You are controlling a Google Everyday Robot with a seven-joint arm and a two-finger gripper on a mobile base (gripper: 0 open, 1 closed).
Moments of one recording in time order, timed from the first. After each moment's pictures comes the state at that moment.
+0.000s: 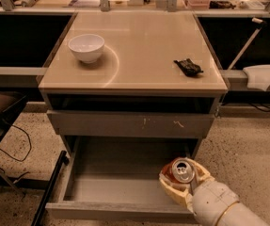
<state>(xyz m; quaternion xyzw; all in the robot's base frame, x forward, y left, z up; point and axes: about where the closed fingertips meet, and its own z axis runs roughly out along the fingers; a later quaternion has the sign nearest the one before) 0.379 -0.117 0.733 -0.25 0.76 0.13 0.58</state>
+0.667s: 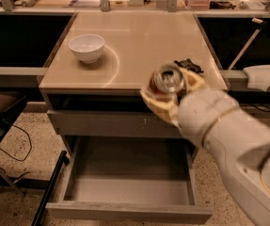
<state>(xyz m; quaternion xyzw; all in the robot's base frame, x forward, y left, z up) 0.457 -0.071 0.953 -0.29 0.68 0.07 0.67</state>
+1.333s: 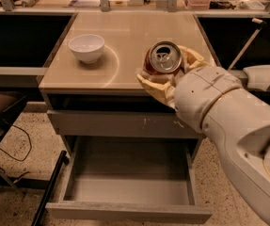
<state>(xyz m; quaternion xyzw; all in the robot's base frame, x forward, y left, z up) 0.464 -0.062 1.003 -0.30 0.66 0.04 0.69</state>
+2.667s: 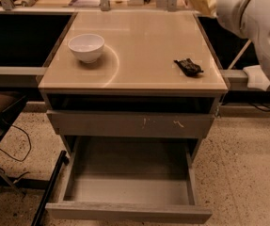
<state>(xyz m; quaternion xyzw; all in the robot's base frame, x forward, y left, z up) 0.564 -0.153 1.119 -0.32 0.61 -0.17 0.71</state>
